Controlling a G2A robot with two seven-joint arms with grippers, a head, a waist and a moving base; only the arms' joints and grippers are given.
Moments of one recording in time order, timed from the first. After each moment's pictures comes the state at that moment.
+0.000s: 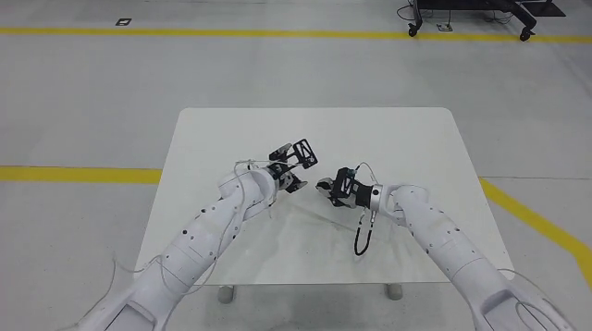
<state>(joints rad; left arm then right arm) 0.92 -1.32 -0.77 -1.25 1.55 -0.35 -0.47 -1.00 -1.21 0.90 -0.91 -1.56 -0.78 -0.40</state>
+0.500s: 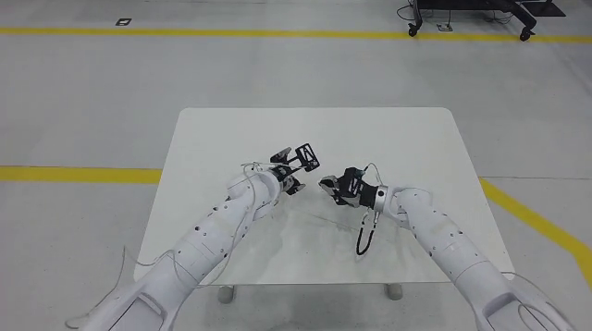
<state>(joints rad) 0.89 -1.36 -0.71 -1.13 1.59 -0.29 -0.48 -1.02 -1.19 0.92 -0.91 -1.57 -0.75 -0.51</state>
